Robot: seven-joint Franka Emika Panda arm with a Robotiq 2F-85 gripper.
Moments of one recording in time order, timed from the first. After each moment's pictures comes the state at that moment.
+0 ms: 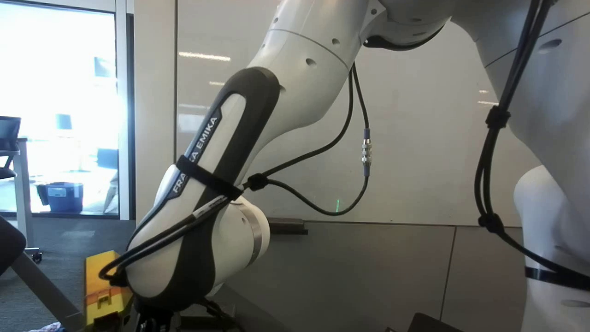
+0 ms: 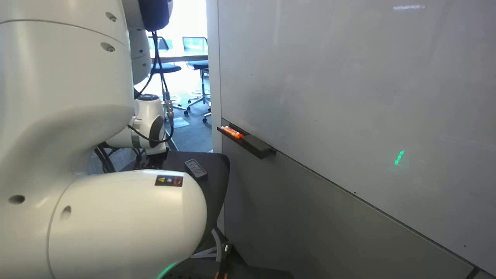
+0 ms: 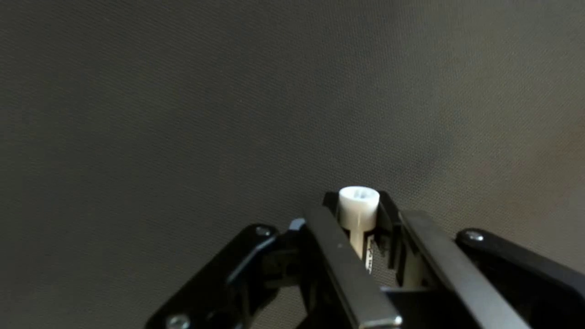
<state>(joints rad) 0.36 0.46 0.14 -2.32 0.17 3.02 2.01</state>
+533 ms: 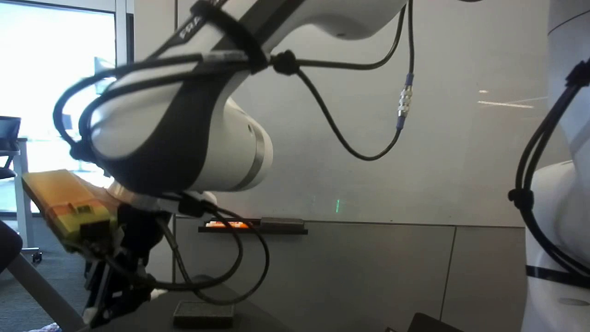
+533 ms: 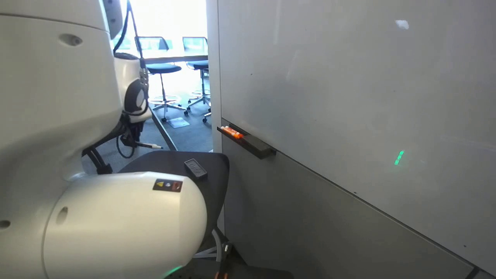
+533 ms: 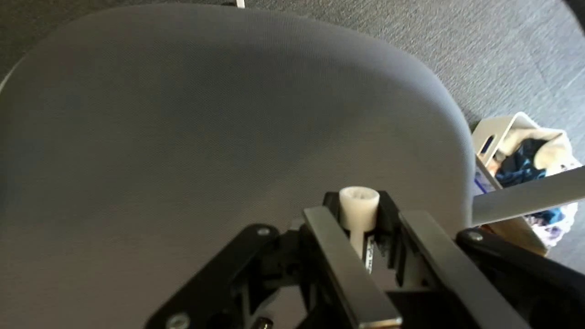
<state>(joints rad) 0.28 0.14 0.31 -2.37 0.27 2.83 1.71</state>
